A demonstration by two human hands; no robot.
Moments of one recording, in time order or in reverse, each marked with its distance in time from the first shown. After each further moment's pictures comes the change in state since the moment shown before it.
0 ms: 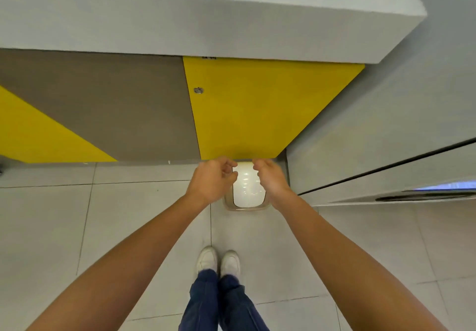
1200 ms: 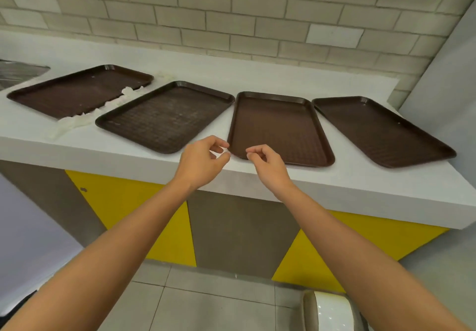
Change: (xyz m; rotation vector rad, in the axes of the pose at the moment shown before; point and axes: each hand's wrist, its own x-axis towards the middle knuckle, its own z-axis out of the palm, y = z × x) left_hand -0.061 -0.009 -0.460 -0.003 0.621 0.211; right_hand -0.167 -0.327 0.237 -0.091 -0.138 -0.918
